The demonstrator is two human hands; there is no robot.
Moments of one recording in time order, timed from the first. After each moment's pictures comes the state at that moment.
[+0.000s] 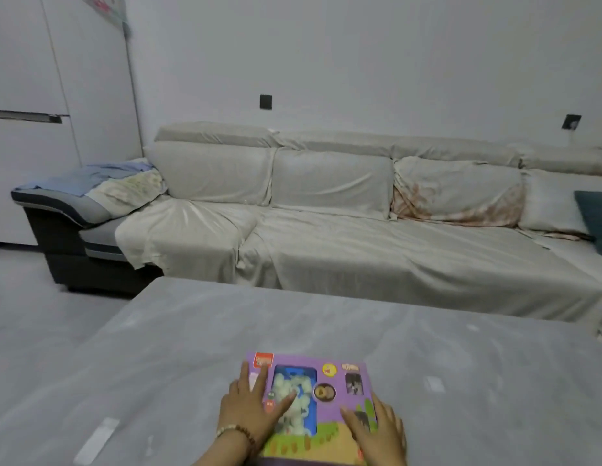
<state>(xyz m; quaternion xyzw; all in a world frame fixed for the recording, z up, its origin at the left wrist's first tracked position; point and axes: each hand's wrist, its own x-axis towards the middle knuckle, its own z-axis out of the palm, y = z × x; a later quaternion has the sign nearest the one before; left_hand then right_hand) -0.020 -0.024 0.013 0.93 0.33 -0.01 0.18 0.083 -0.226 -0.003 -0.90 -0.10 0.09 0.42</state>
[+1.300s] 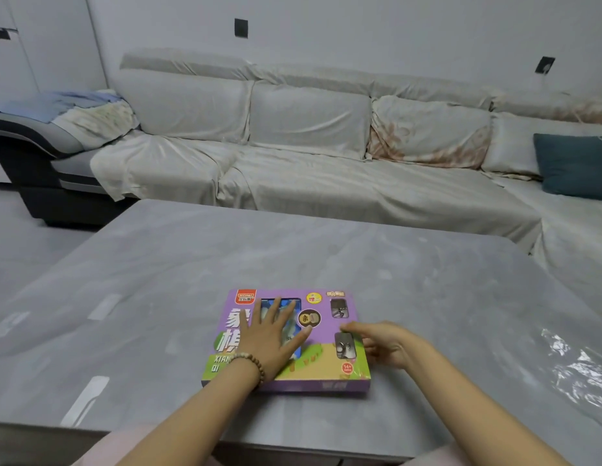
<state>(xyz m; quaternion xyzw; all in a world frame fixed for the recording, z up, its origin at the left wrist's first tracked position) -0.087 -0.152 0.010 0.96 0.20 -0.01 0.19 0.041 -0.330 0.036 -0.74 0.02 0.42 0.52</state>
